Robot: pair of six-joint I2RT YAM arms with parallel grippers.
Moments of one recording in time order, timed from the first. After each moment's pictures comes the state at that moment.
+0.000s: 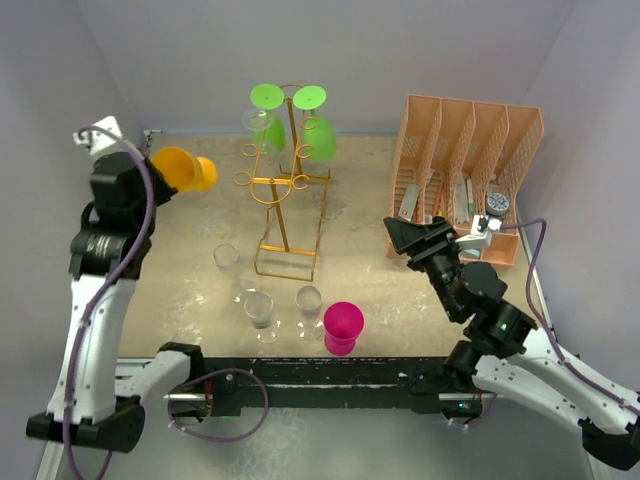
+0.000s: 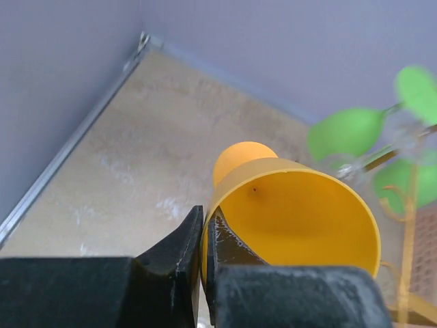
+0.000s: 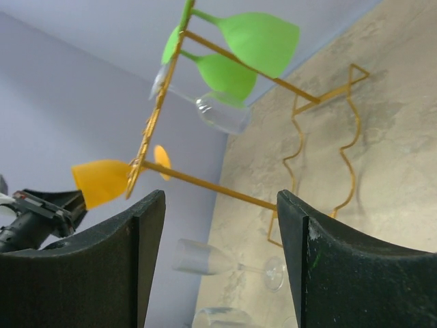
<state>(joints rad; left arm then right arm) -0.12 1.02 1.38 -0.73 -0.37 -0.41 0.89 0.56 0.64 -0.08 0.61 1.01</state>
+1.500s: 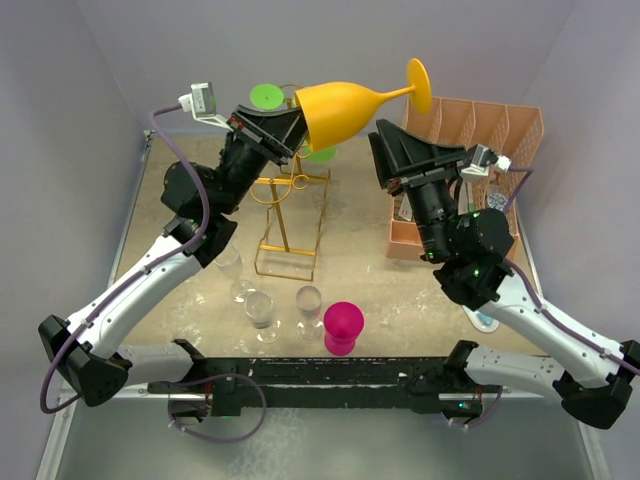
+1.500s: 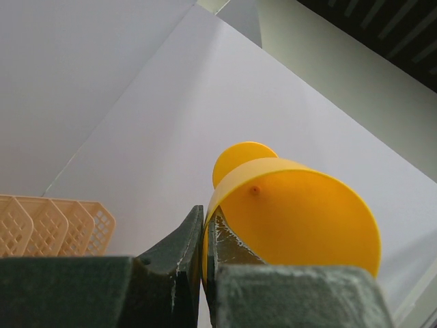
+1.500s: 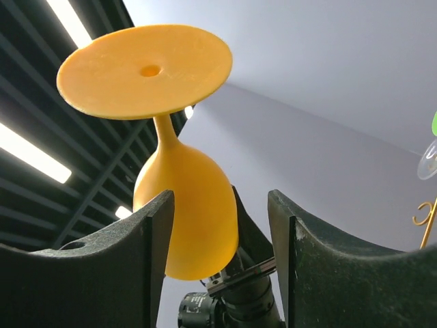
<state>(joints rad) -0.67 1.23 1.30 0.58 0.09 -0.93 0.89 0.99 1.11 0.45 0.51 1.20</state>
